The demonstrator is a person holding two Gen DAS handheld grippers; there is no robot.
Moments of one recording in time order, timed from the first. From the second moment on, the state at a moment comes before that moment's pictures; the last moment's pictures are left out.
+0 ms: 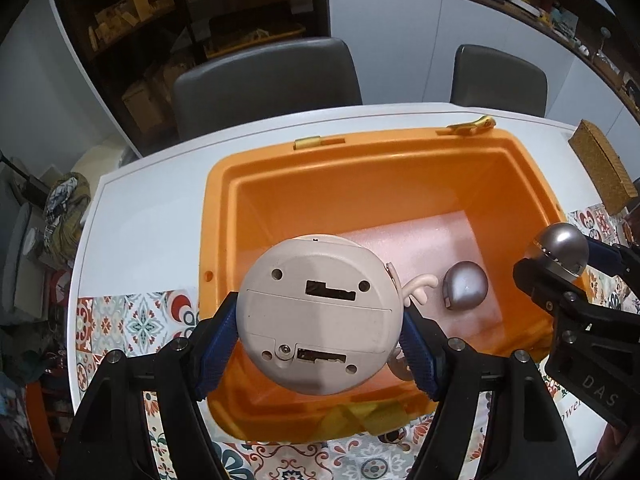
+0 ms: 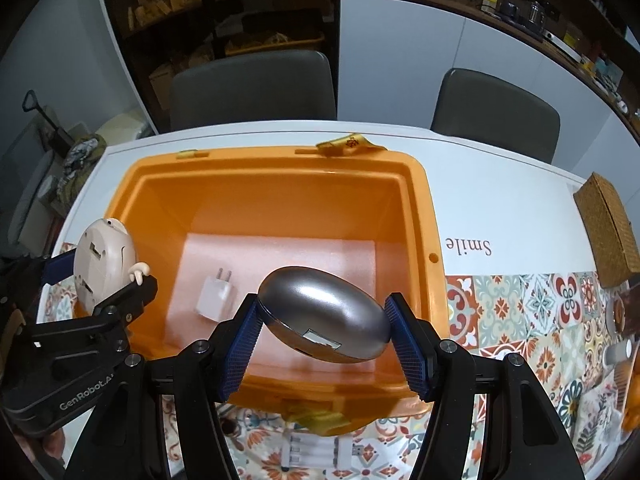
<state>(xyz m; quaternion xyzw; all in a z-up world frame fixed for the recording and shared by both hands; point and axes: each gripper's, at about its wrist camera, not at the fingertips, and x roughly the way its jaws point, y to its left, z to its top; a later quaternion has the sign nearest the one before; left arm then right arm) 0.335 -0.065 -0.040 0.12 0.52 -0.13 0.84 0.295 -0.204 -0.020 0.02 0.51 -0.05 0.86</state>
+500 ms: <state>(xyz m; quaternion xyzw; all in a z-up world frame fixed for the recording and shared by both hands) 0.339 -0.073 -0.051 0.15 0.53 -0.11 0.83 0.300 -0.205 -0.030 0.02 0.53 -0.05 0.84</state>
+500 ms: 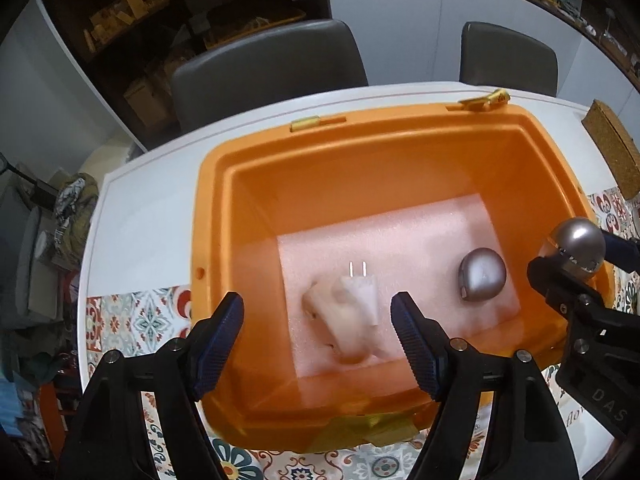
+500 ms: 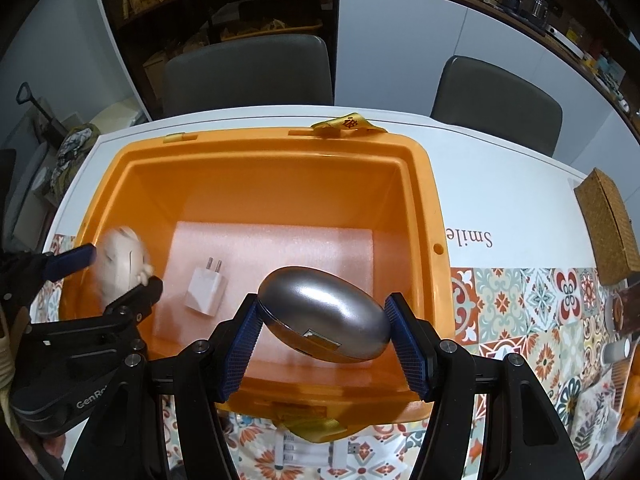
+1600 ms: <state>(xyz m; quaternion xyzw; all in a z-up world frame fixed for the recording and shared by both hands) 0.263 -0.023 -0.010 0.09 0.48 -0.06 0.87 0.240 -0.203 0.004 0.04 0.47 -0.04 0.88</state>
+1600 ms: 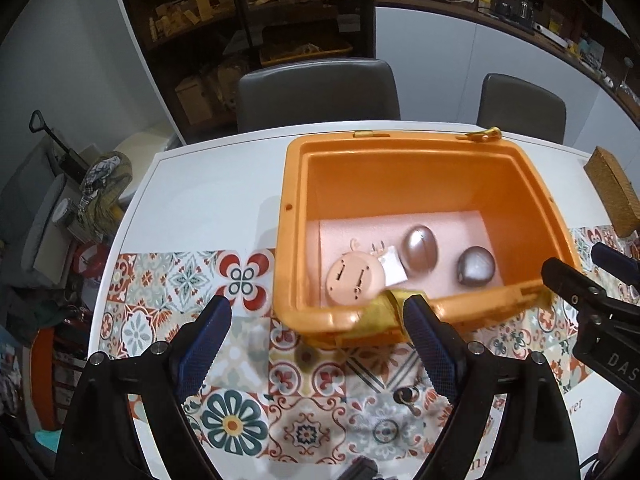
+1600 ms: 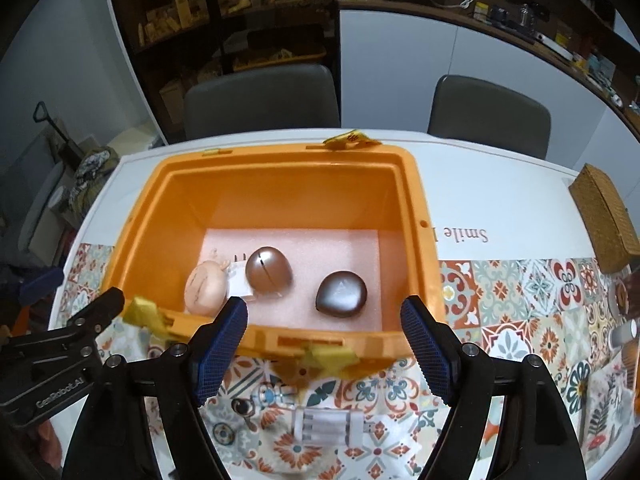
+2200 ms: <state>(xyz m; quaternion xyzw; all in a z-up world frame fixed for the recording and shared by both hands) 0.212 -0.024 -0.021 0.08 0.49 -0.07 0.86 0.173 -0.206 0.001 0.05 0.45 -0.04 0.89</state>
